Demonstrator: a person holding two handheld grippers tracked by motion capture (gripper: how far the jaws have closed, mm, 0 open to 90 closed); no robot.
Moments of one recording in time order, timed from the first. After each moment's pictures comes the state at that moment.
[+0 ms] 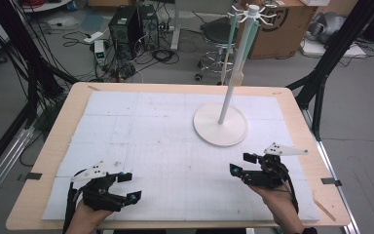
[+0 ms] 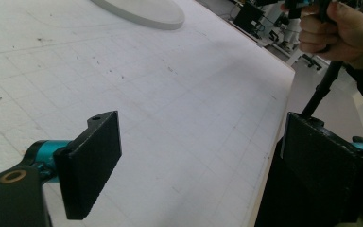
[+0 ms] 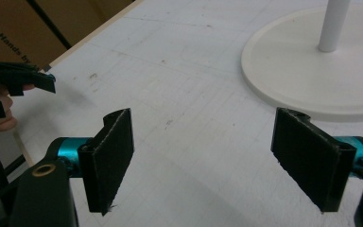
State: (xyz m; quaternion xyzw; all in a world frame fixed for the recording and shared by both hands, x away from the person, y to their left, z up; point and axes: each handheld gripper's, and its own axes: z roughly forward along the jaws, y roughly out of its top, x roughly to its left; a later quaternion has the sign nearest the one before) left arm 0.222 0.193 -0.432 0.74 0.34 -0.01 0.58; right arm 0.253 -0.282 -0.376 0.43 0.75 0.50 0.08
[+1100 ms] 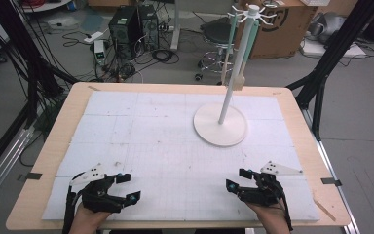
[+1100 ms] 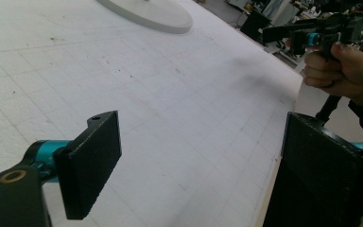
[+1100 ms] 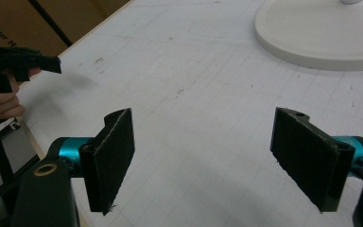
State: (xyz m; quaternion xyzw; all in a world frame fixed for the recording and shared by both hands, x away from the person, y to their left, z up) left arm 0.218 0.196 -0.439 0.73 0.36 0.01 0.59; right arm 0.226 -0.277 -0.416 0.44 0.73 0.52 0.07
